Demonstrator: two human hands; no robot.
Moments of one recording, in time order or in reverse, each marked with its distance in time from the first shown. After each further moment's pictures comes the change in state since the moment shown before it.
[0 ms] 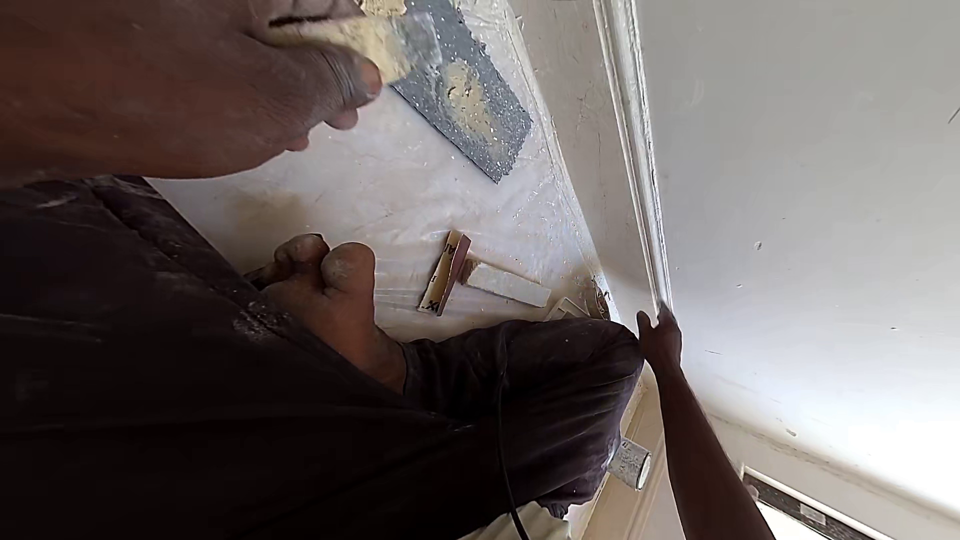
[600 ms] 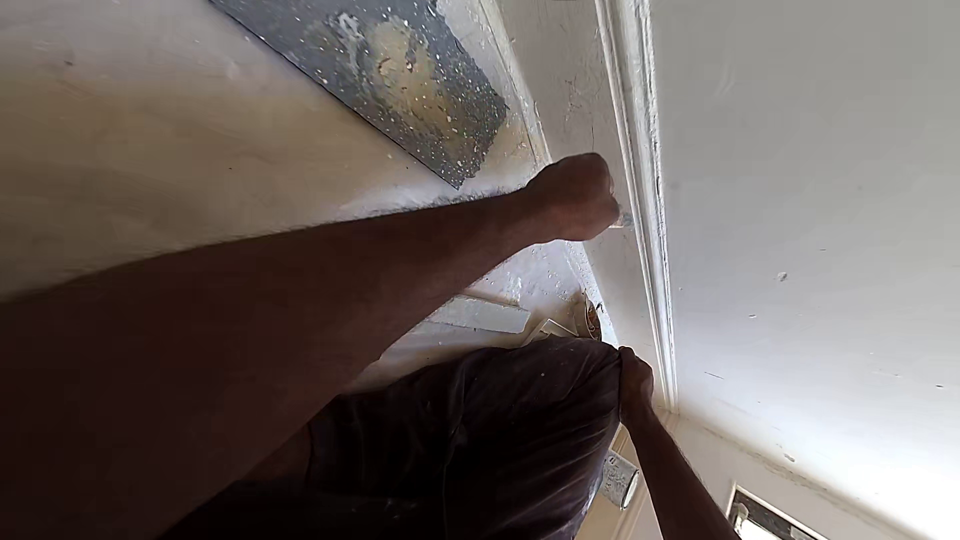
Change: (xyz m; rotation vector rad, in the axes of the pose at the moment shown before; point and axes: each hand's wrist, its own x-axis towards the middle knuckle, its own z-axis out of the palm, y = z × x) left_hand 0.182 0.085 0.213 -0.098 -0.212 -0.023; right_hand -0.021 -0.009 0.036 0.326 -0.103 0.462
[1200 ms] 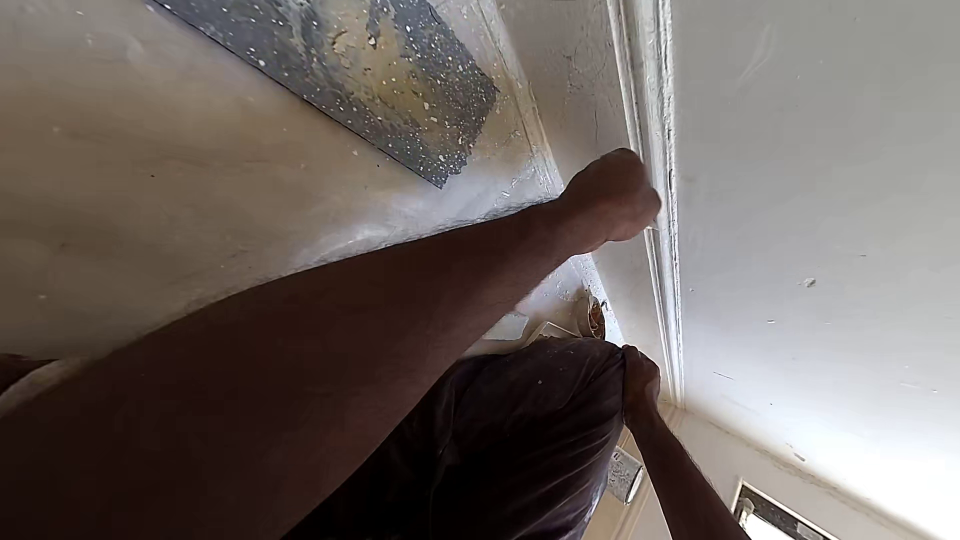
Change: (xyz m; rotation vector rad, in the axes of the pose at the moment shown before) left_hand 0.027 0.026 0.024 -0.184 -0.011 -0.143; right_hand 0.001 -0.007 0.001 0.025 0.007 -0.003
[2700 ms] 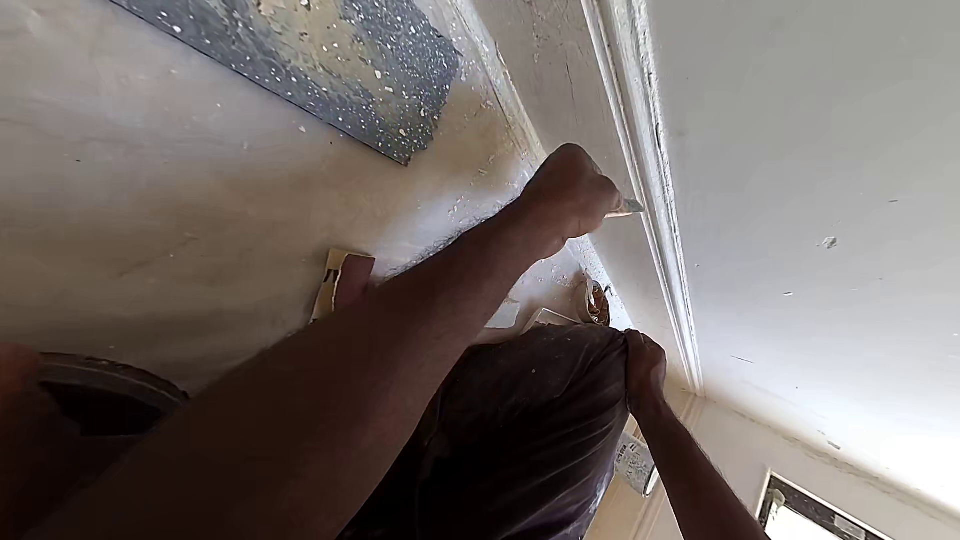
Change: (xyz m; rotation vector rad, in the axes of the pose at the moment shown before) left_hand -0.003 -0.031 0.027 -0.209 0.101 -0.078; right_hand 0.004 0.003 0.002 0.052 -0.044 -0.020
